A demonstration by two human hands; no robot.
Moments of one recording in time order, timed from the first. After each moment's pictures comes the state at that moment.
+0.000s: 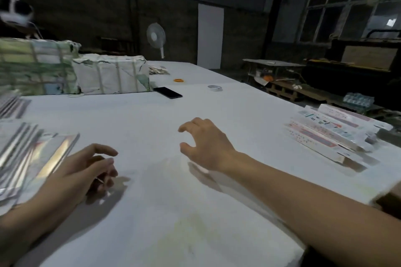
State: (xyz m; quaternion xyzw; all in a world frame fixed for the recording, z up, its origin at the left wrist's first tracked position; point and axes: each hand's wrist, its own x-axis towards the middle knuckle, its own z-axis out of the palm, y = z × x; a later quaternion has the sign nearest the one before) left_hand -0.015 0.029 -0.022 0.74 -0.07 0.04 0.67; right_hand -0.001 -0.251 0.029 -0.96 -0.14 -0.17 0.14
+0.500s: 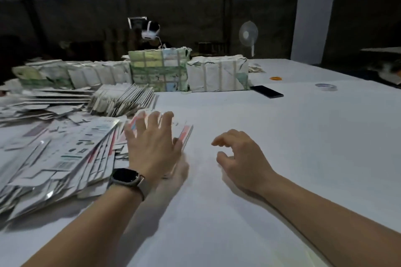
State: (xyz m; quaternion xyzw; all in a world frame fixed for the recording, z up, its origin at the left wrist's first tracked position) left_hand -0.009 0.100 0.012 0.96 0.10 0.26 0.02; right_hand 0.022 -0.107 -0.015 -0.87 -0.28 -0.18 0.36
